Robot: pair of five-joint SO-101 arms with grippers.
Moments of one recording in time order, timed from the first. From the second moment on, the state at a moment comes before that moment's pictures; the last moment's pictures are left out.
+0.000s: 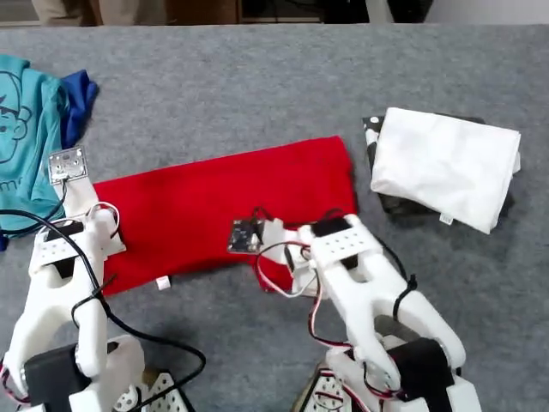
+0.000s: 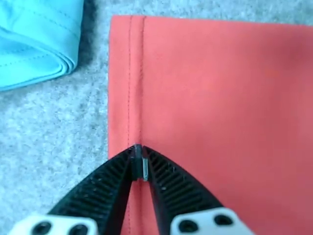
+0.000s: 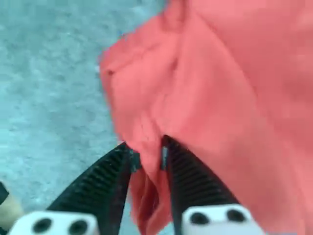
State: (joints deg) left arm -21.8 -21.6 60.7 31.9 -10.8; right arm -21.3 -17.8 58.8 55.6 52.6
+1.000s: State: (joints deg) left arm -21.8 -21.6 60.7 31.9 -10.8; right arm -19.6 44.3 -41.2 101.0 63.1
